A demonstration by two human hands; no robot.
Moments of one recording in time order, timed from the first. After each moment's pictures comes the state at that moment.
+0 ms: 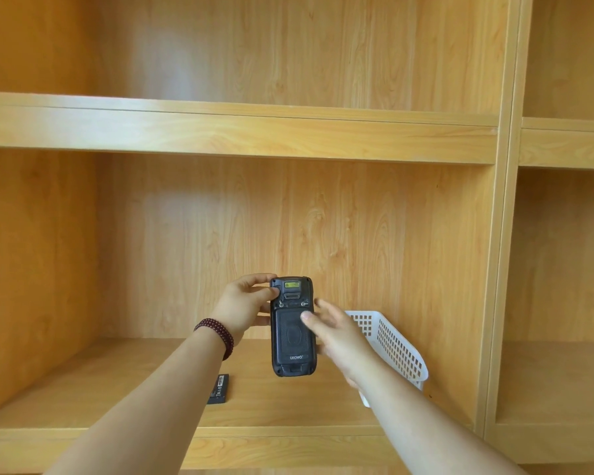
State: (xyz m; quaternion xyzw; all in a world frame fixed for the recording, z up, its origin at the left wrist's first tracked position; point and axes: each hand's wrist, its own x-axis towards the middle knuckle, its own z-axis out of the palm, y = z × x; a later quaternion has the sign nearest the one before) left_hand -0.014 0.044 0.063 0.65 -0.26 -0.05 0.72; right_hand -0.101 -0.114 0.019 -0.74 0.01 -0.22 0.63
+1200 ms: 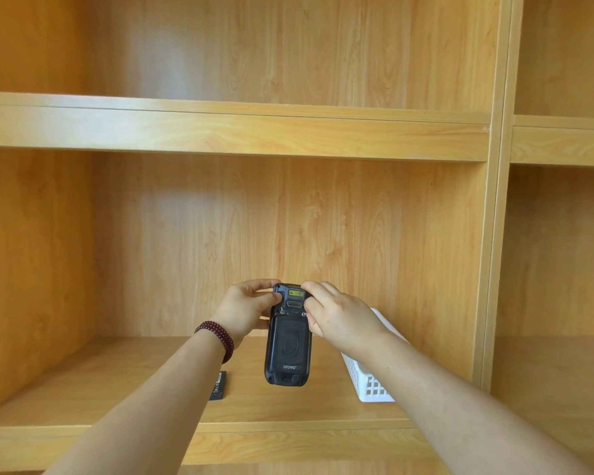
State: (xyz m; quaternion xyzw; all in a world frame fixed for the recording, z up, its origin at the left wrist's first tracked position) left_hand -0.021 0.039 0.056 0.67 -0.28 -0.05 0.69; right_hand -0.093 -0.144 0.041 -0.83 -0.20 -0.49 -0.18
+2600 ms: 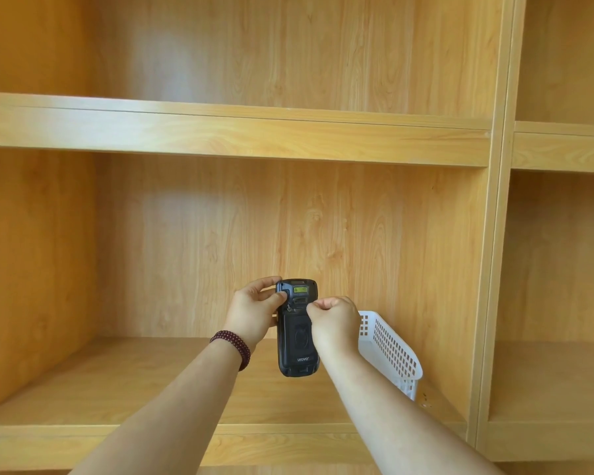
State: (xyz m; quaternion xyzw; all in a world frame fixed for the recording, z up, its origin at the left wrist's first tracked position) left_hand -0.029 0.022 0.048 0.61 -0.26 0.01 0.75; right_hand -0.087 -0.093 0.035 -0.71 0.18 -0.42 0.54
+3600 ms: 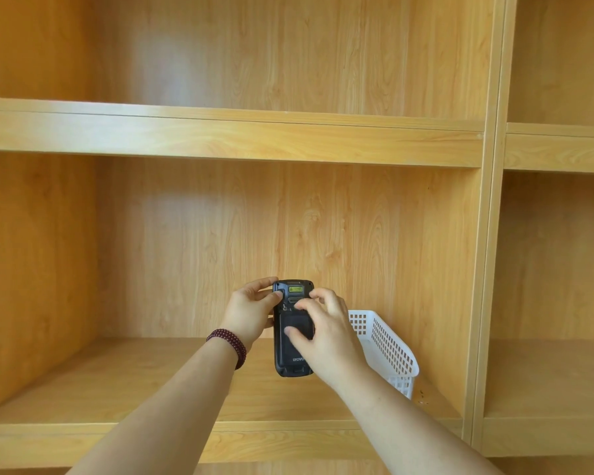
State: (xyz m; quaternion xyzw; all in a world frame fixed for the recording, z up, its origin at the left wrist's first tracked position) left_hand -0.030 0.025 0.048 0.62 -0.25 0.00 0.74; right_hand -0.113 -0.104 0.013 -0.89 0.00 -0.42 0.19
